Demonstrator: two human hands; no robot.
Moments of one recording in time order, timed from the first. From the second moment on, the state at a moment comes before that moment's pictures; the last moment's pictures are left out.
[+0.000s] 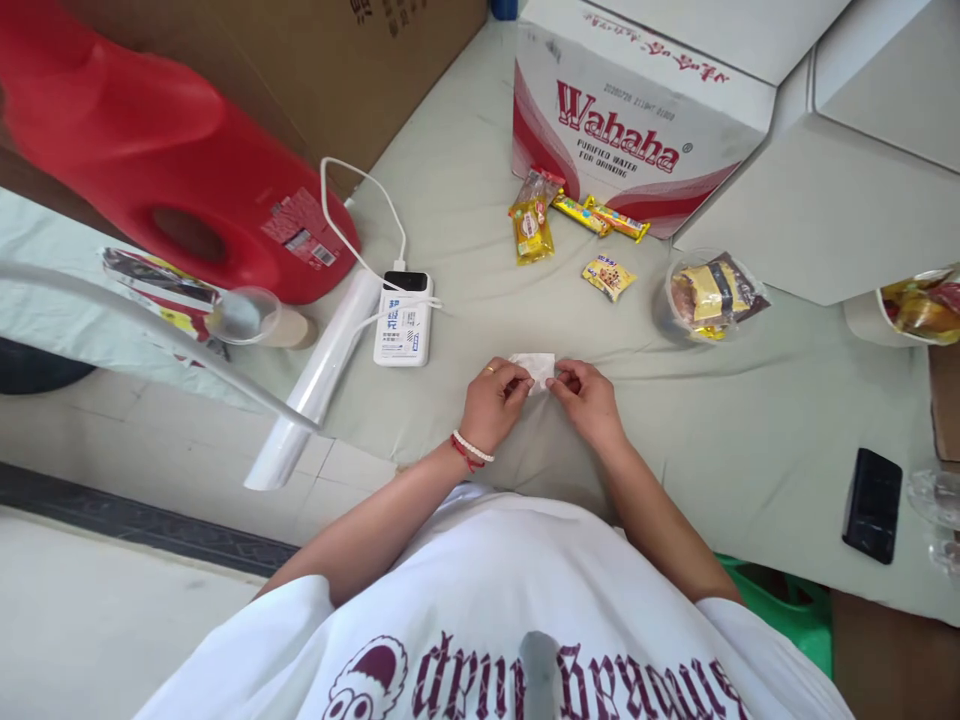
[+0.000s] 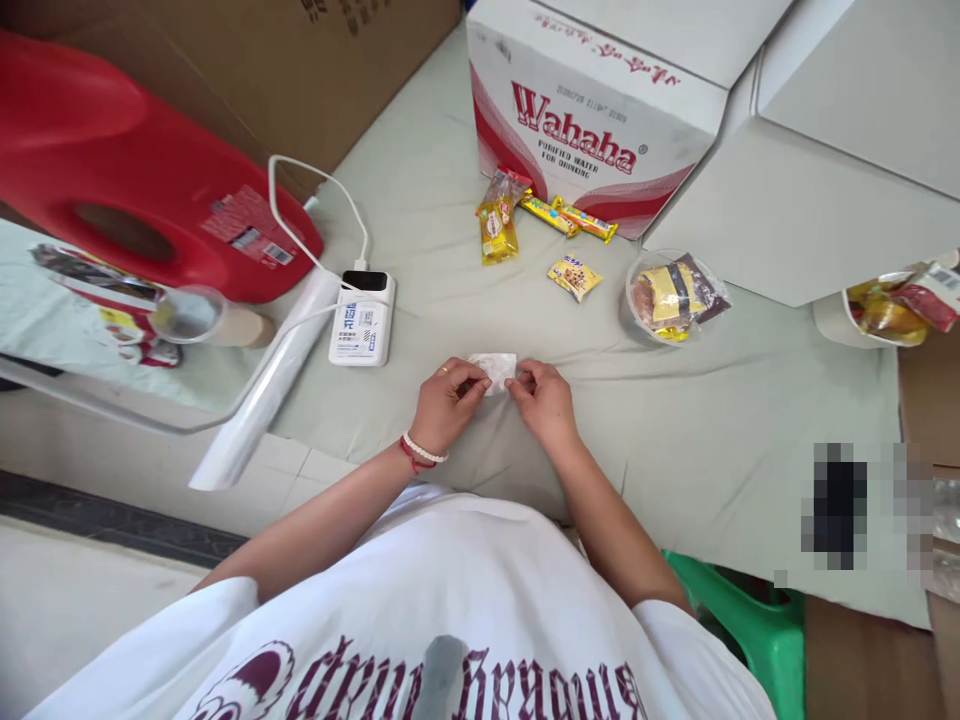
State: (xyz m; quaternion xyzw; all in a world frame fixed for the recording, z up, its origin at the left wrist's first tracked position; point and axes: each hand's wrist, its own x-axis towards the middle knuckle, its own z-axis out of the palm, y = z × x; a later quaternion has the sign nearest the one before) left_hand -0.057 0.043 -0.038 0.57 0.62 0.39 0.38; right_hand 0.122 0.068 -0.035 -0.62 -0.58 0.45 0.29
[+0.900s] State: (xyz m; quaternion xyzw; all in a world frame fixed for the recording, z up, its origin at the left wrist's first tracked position) left_hand -0.053 0.045 -0.007 0.36 0.51 0.36 0.70; right_hand 0.189 0.039 0.002 -0.56 -0.26 0.67 0.42
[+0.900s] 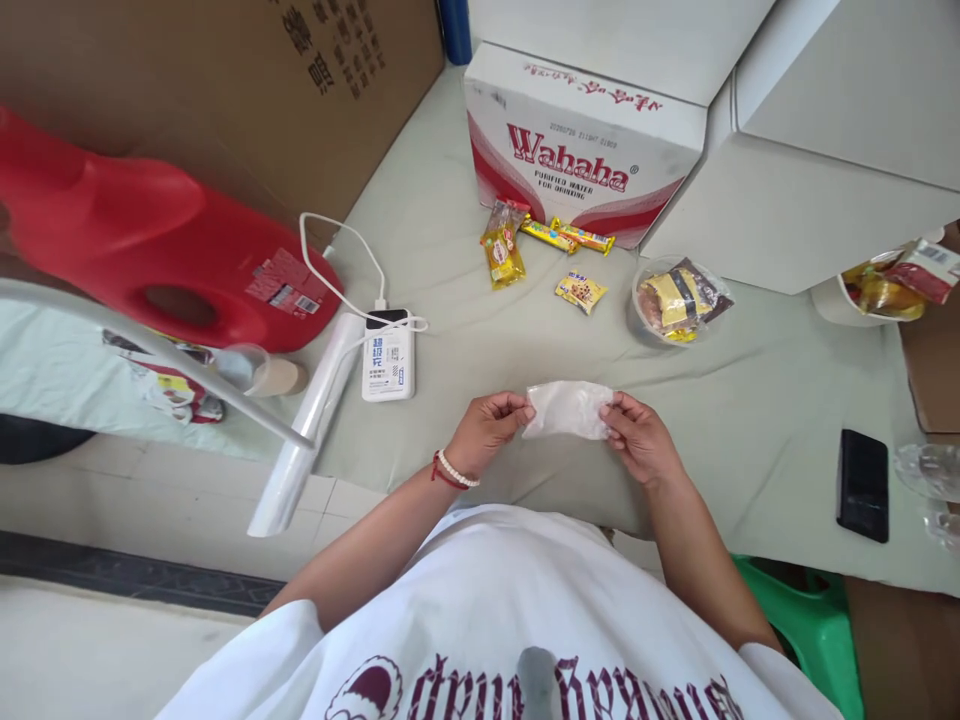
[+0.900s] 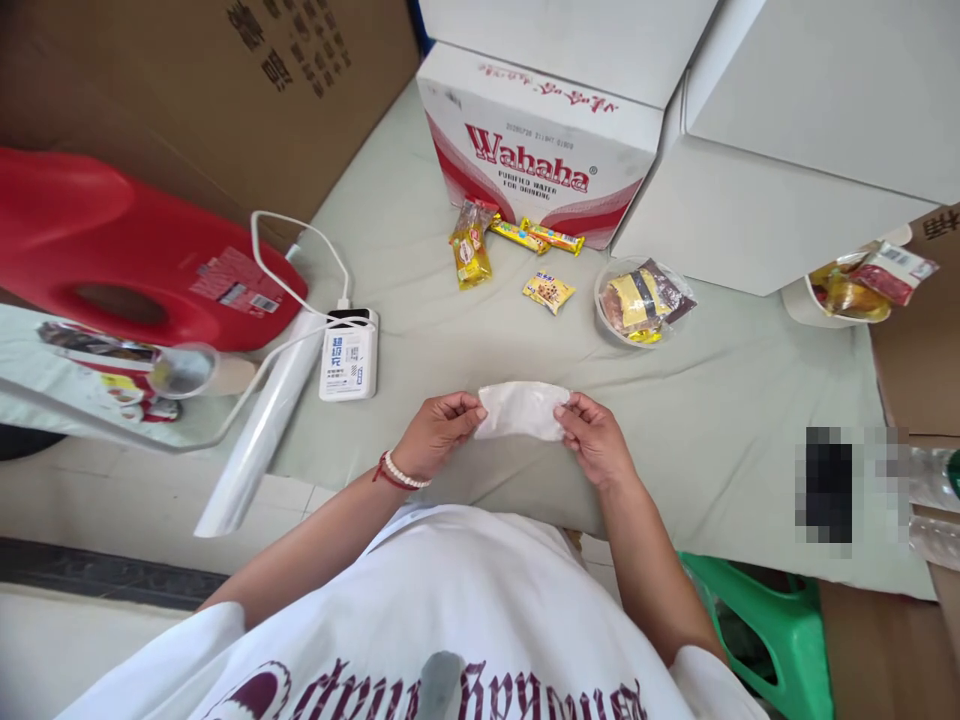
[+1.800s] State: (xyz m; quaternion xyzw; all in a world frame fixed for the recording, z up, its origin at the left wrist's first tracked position) left_hand -0.073 0.075 0.001 0.35 0.47 0.40 0.70; right_hand 0.197 0.049 0.026 -0.61 -0.24 0.57 0.49
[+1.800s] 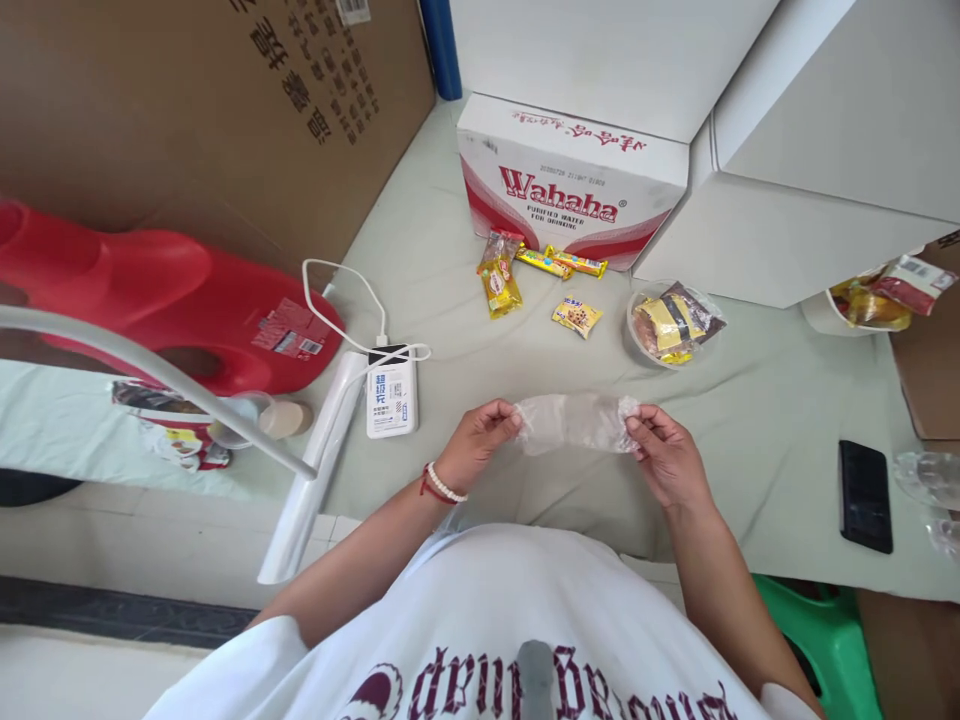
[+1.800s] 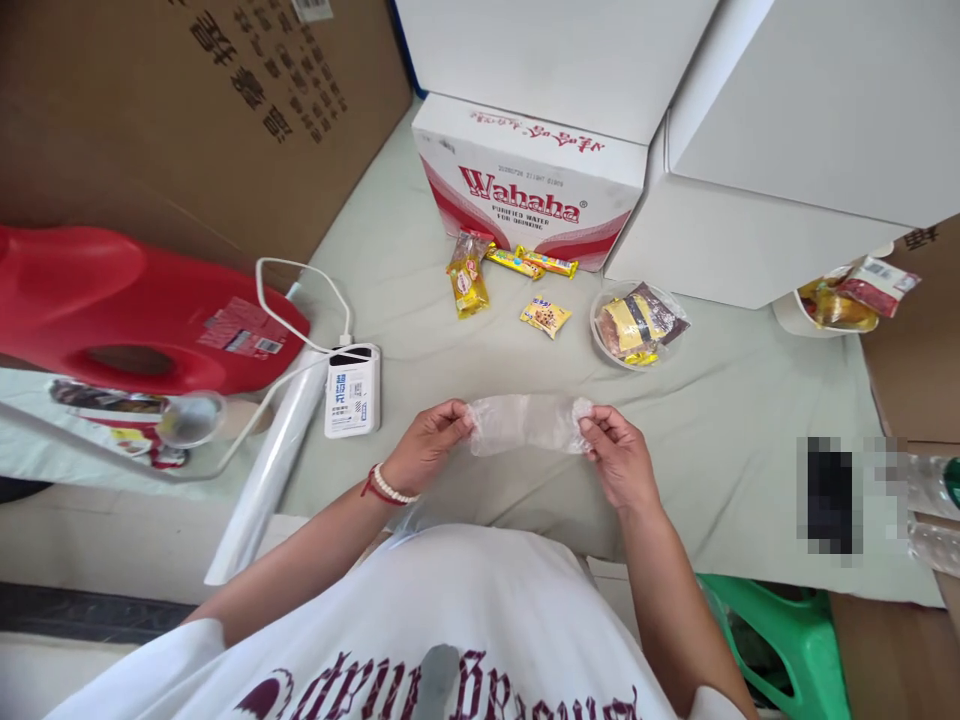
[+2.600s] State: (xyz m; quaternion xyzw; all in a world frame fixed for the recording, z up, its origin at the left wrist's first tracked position) left_hand -0.105 0.086 0.028 0.31 0.48 0.38 0.73; right_hand 0.151 0.069 0.027 -0.55 -0.43 0.57 0.43
